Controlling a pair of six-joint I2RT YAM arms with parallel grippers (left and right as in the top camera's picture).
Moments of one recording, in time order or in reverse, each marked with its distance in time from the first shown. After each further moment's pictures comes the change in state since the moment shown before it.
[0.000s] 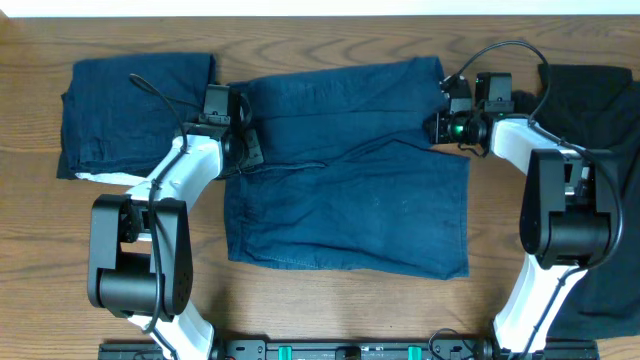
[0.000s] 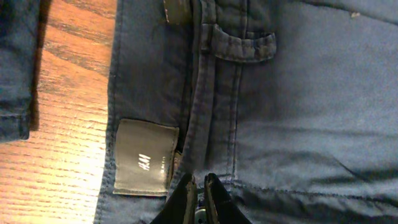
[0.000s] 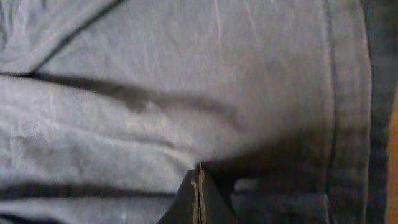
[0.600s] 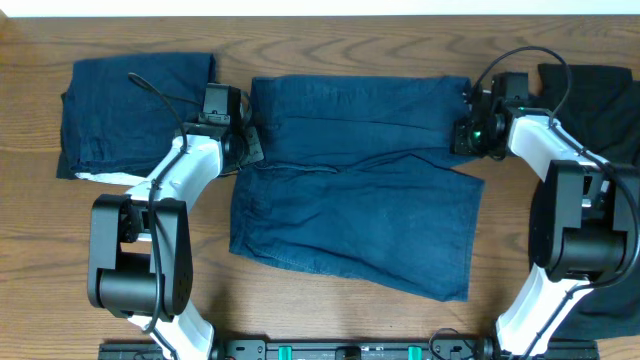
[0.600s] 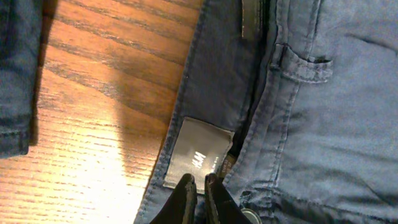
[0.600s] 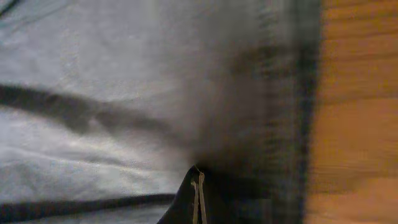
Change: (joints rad) left arm 0.000 -0.001 0.000 0.031 0.000 0.000; right arm -0.056 -0.078 0.027 -0.276 0.225 0.025
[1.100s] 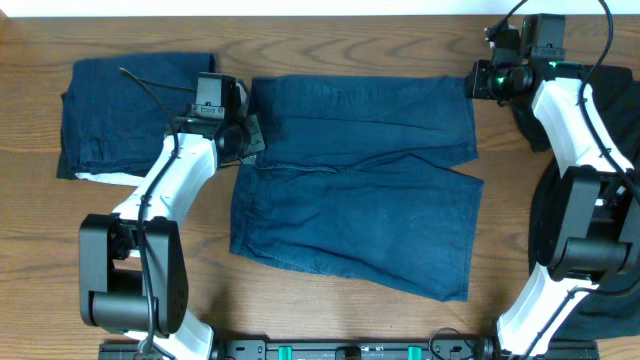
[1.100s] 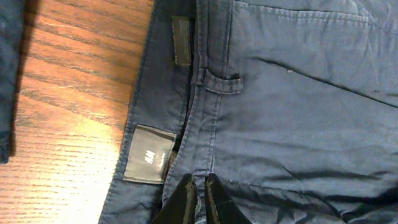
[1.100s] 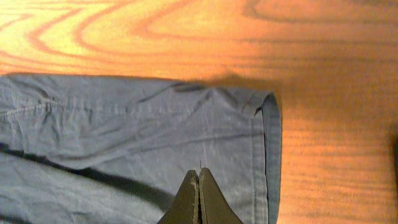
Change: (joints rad) left arm 0.000 -0.074 0.042 -0.026 0.109 0.000; right arm -0.017 0.002 0.337 -0.075 -0.090 -0.008
